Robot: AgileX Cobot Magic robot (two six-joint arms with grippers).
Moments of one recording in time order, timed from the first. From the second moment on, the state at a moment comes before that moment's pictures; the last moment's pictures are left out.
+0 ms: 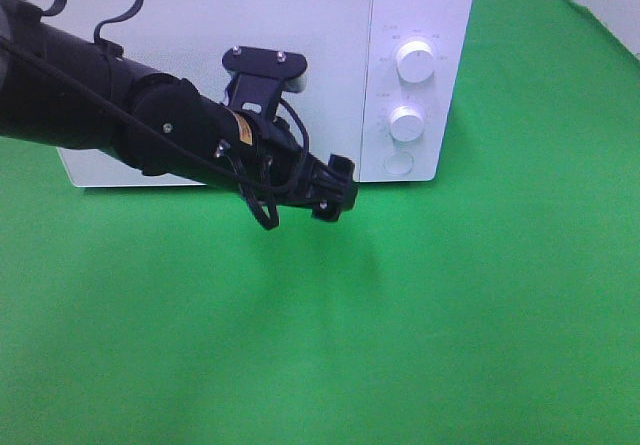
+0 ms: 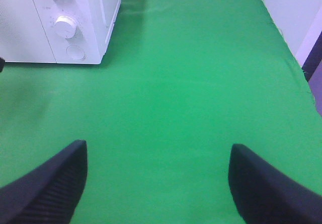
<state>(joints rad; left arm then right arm) -0.74 1.93 -1.11 -0.09 0.10 -0.09 0.07 0.00 -0.49 -0.09 0.98 0.08</state>
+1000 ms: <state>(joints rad) -0.55 1.52 -1.11 -0.09 0.93 -0.11 0.07 0.00 -0.49 -0.09 0.98 0.08</state>
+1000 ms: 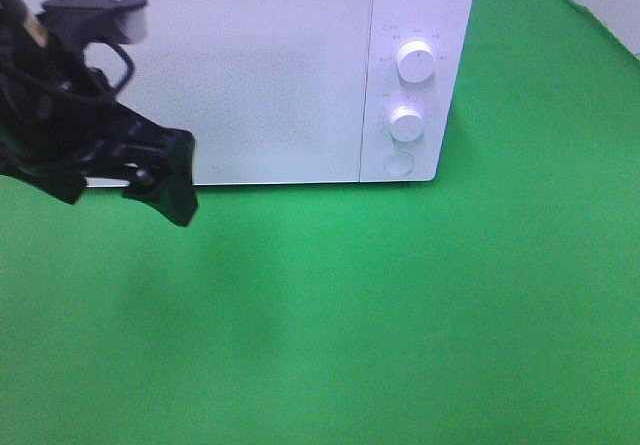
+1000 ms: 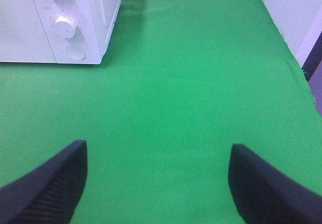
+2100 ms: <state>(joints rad) -0.24 1.05 -0.76 -0.09 1.07 -0.06 0.07 0.00 -0.49 -0.09 0.98 0.08</state>
